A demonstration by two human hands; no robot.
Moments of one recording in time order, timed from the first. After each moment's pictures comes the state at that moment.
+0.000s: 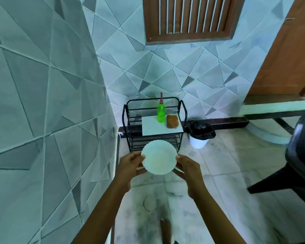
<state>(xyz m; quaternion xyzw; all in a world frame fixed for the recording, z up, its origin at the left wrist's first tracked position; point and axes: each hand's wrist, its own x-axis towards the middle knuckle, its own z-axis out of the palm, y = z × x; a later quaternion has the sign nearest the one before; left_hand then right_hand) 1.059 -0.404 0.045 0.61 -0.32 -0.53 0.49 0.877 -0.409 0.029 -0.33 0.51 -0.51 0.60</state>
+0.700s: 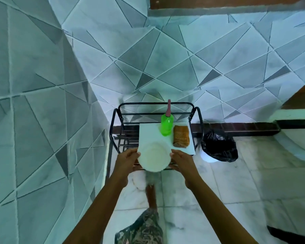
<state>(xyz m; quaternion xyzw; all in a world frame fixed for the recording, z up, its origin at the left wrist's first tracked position) 1.106 -0.824 -0.034 0.68 -0.25 -0.53 0.44 0.924 -0.854 -0.043 -0.35 0.57 -0.36 0.65</state>
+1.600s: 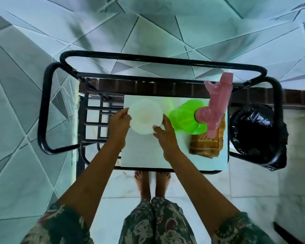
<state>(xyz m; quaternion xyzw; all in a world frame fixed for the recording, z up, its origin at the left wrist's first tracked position) 1.171 -1.168 -0.390 0.78 -0.14 -0.49 0.36 1.035 -1.165 -0.404 -0.30 0.66 -0.24 0.65</state>
